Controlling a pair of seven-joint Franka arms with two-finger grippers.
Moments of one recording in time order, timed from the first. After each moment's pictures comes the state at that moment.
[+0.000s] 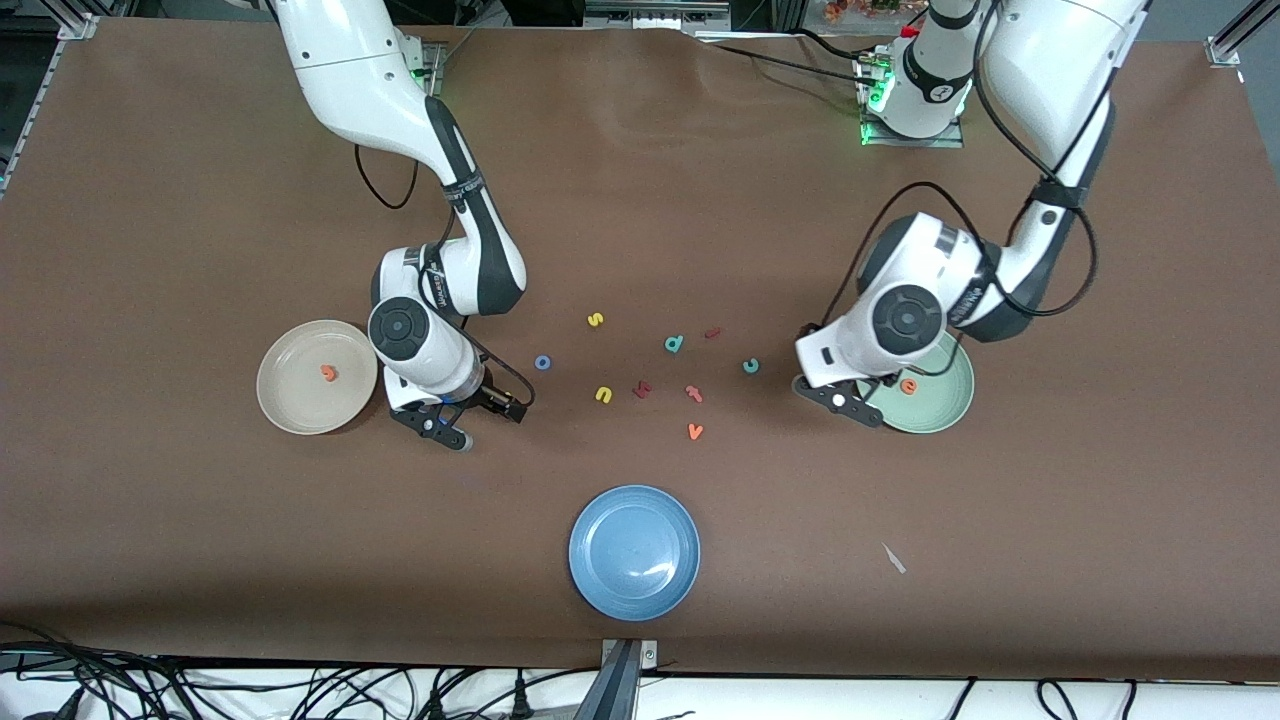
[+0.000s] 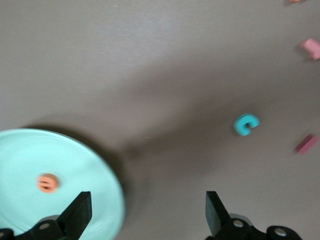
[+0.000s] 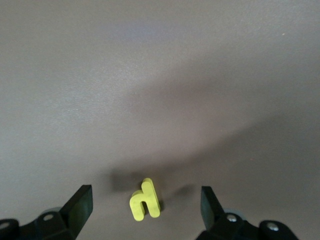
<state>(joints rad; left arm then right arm) -0.14 0.53 -0.30 -1.76 0.16 2.04 -0.13 0.74 0.75 -0.36 -1.68 0.42 2.39 0.60</state>
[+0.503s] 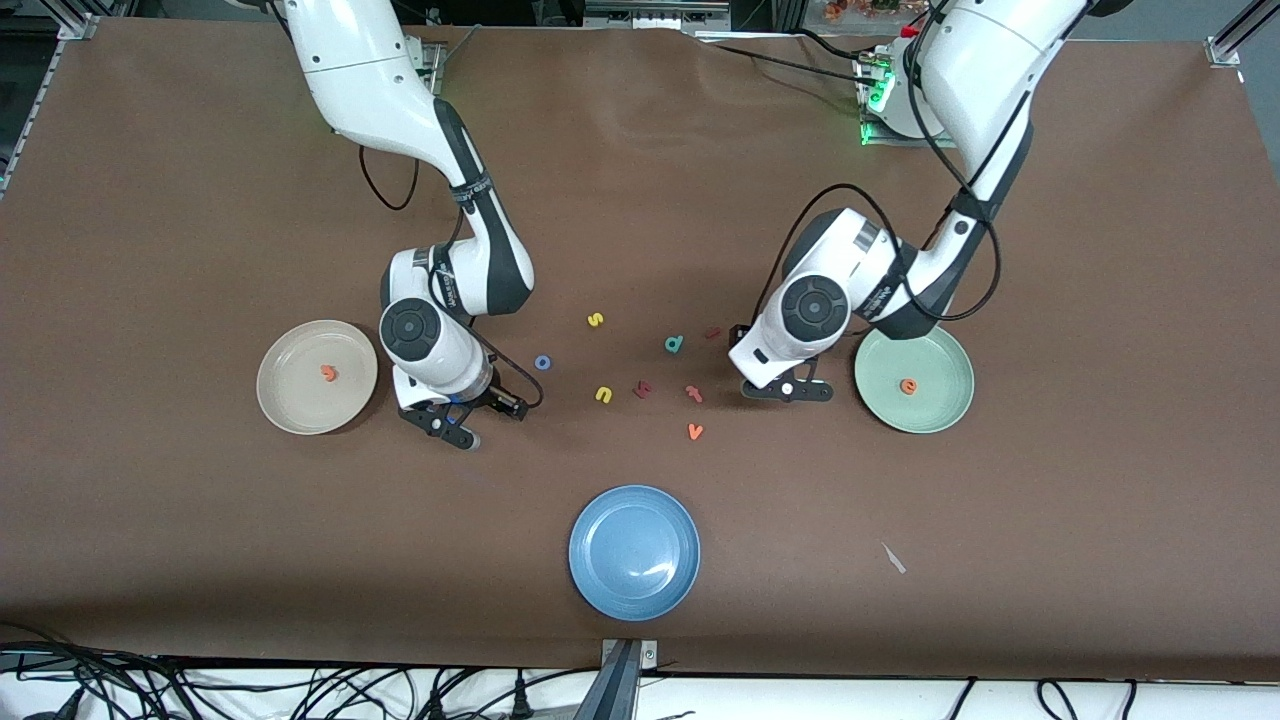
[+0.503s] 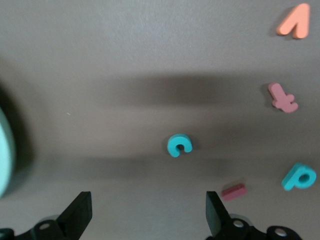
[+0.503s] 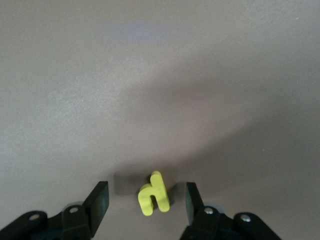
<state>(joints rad) -0.26 0.64 -0.31 -1.68 0.12 2.05 -0.63 0.76 0.75 -0.36 -1.68 0.42 2.38 0.64</state>
